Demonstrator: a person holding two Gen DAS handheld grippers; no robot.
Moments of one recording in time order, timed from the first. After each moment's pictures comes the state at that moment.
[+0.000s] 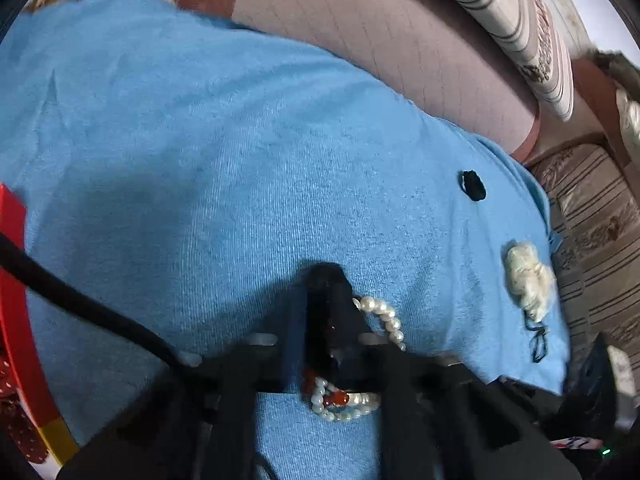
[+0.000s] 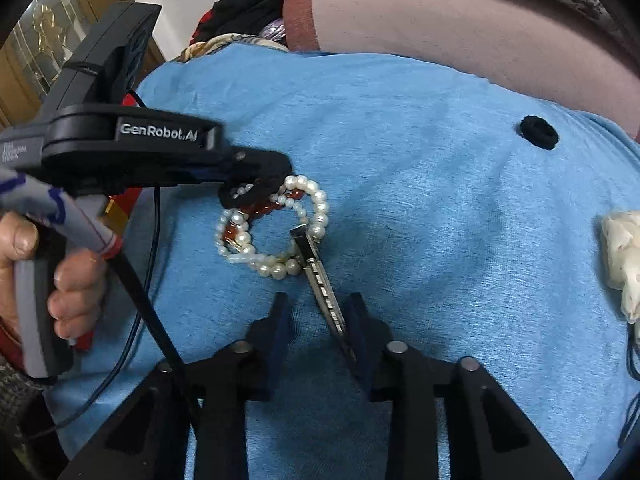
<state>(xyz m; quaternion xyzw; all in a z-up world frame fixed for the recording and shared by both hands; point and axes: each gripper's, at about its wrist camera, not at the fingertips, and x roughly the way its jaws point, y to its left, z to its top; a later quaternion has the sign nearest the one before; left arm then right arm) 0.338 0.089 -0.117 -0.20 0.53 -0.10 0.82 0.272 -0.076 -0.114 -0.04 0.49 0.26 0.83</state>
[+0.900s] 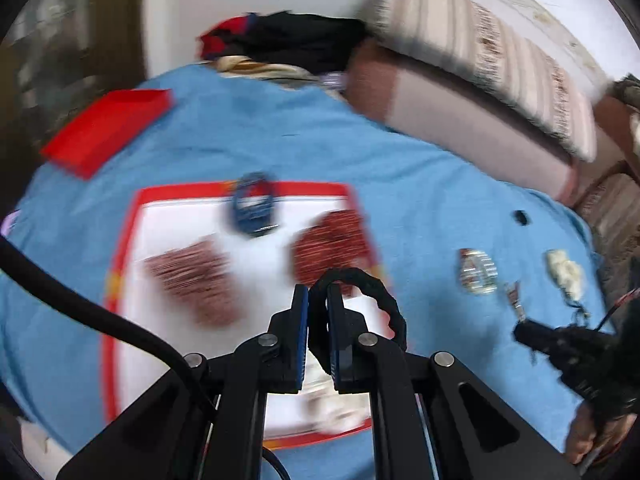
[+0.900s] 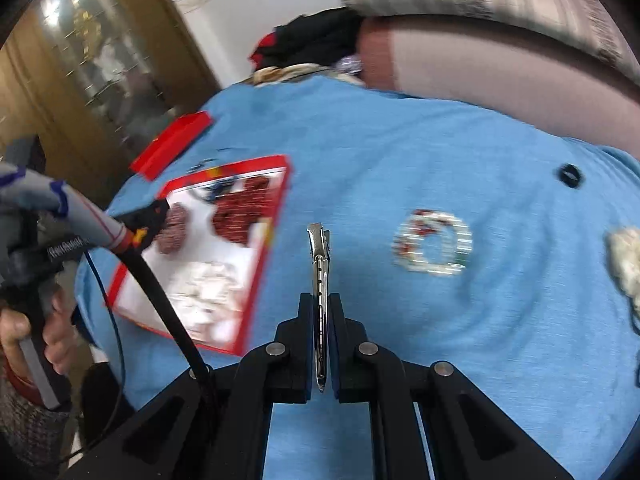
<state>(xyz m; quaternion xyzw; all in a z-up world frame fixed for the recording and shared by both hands) 0.124 0.240 -0.002 -0.12 0.43 0.09 0.89 0.179 0.017 -0.030 0.00 0.46 0.33 0.82</state>
